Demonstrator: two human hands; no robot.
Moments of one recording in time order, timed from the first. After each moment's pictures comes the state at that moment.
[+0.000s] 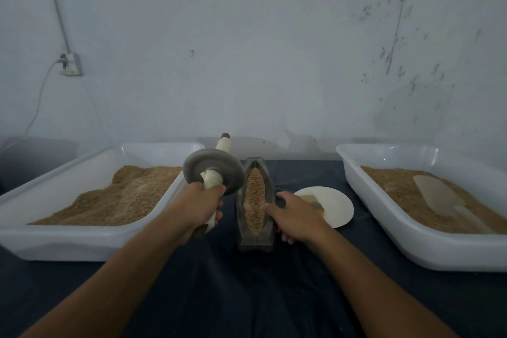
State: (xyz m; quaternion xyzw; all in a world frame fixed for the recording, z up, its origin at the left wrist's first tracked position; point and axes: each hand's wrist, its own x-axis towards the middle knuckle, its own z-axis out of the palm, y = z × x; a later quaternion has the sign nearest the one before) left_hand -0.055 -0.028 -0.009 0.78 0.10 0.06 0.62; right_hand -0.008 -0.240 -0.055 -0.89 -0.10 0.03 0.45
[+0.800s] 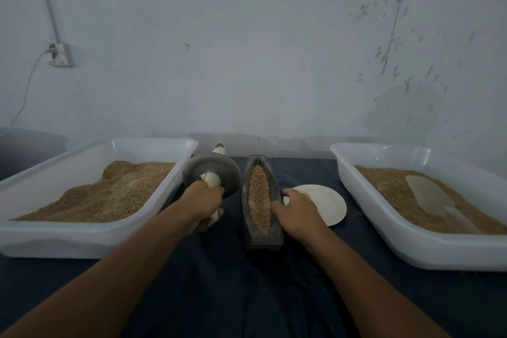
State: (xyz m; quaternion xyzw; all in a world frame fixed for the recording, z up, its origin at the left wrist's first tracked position) left_hand -0.018 -0.036 -0.025 0.80 0.16 0.02 0.57; right_hand -0.008 -0.250 -0.058 -0.88 -0.05 -0.05 0.47
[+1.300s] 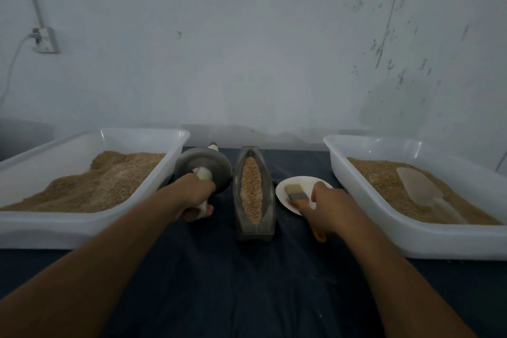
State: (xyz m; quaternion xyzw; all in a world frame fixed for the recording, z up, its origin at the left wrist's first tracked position) left_hand -0.008 -0.032 -0.023 0.80 0.20 -0.05 0.56; right_hand -0.017 -0.314 -0.035 -0.99 0.05 0.00 0.14
